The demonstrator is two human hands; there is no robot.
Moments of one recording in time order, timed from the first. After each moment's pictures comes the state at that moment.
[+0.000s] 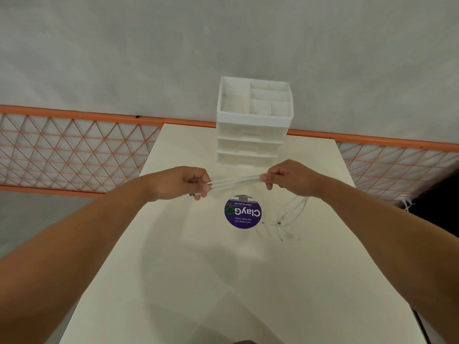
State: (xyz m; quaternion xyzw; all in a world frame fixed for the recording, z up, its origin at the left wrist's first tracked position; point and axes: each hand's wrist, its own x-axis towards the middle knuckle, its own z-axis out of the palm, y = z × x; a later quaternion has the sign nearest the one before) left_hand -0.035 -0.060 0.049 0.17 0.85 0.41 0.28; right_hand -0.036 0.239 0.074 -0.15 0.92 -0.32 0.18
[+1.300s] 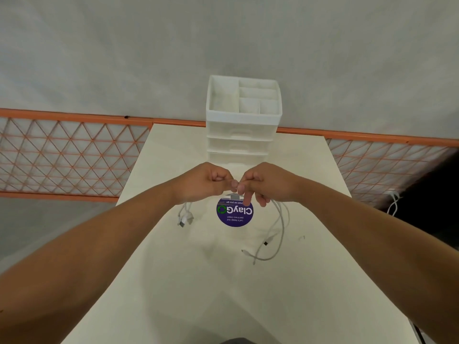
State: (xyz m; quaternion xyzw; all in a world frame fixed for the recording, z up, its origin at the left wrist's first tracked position) left_hand -0.021 0.011 0.061 0.19 0.82 0.50 0.22; right_hand -0.012 0.210 0.086 -0.14 0.88 -0.38 0.25
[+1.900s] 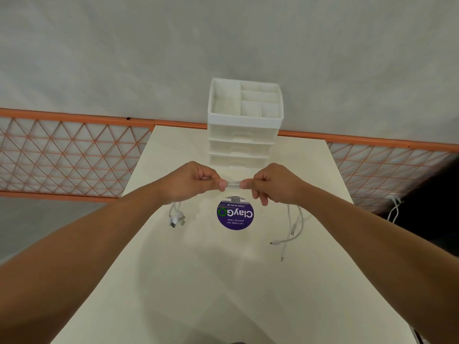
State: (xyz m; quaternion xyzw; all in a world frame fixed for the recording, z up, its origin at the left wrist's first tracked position) left_hand -0.026 -0.012 0.062 0.15 0.84 0.49 0.19; right_hand -0.016 0.219 0.081 -0.09 0.90 -0.37 0.19
